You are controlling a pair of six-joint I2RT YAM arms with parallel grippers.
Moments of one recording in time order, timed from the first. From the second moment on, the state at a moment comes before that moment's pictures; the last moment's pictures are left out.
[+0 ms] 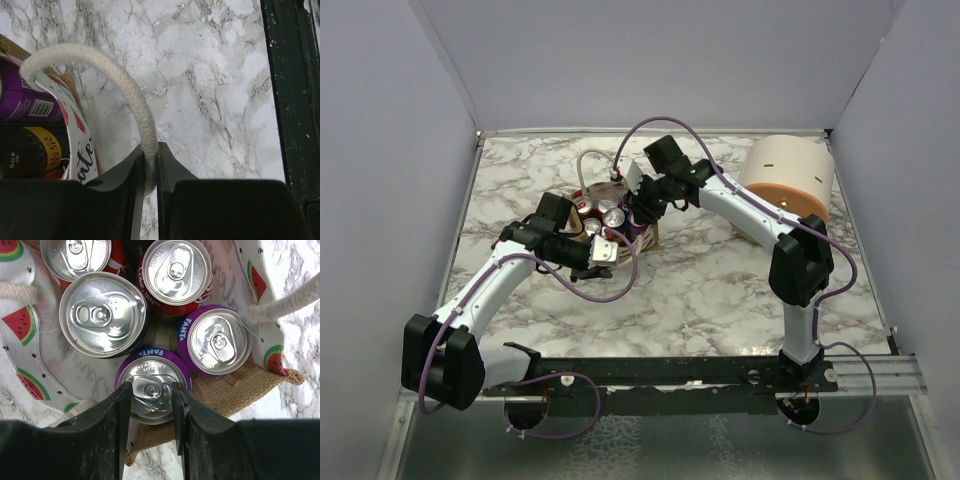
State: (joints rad) left arm -0.35 1.23 0.93 -0.83 0.91 1.15; right arm 0.68 1.98 1.77 -0.68 -0.35 -0.50
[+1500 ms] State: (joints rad) left arm -0.32 1.23 1.18 -0.89 0.92 0.98; right arm 0.66 1.99 1.92 -0.79 -0.33 -0.50
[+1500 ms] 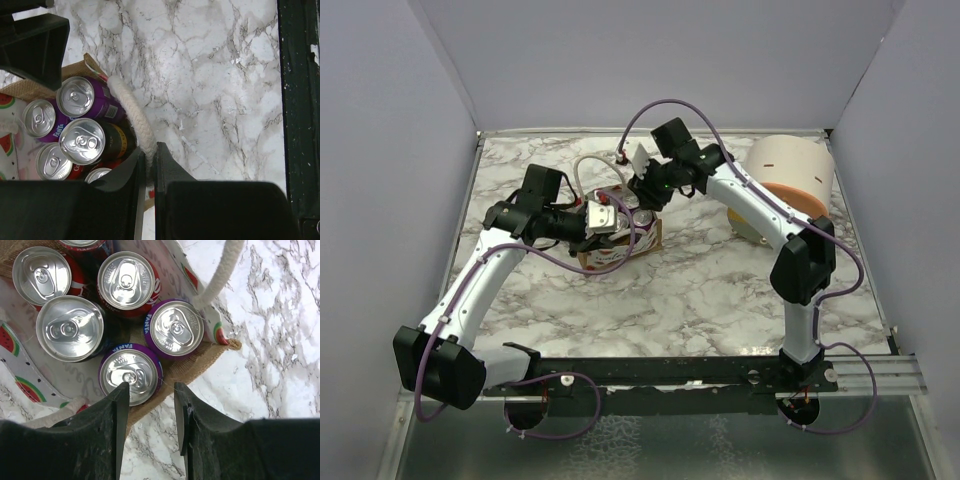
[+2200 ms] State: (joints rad) left arm -0.32 1.22 1.19 -0.78 0.61 0.79; right arm 0.55 1.67 1.71 -0.76 -0.29 -0.49
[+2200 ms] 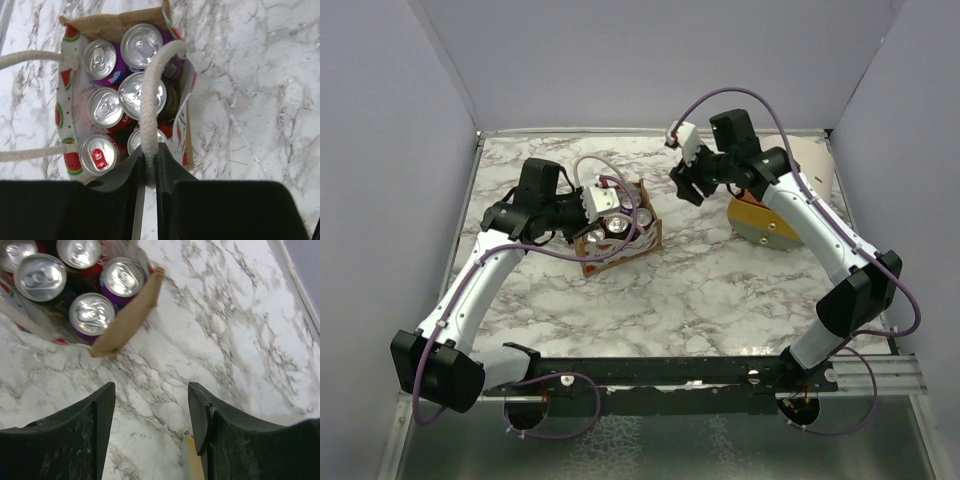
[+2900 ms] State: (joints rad) left arm -0.22 1.21 1.19 -0.65 0.51 0.61; right arm 0.16 1.37 1.45 -0.58 -0.29 -0.35
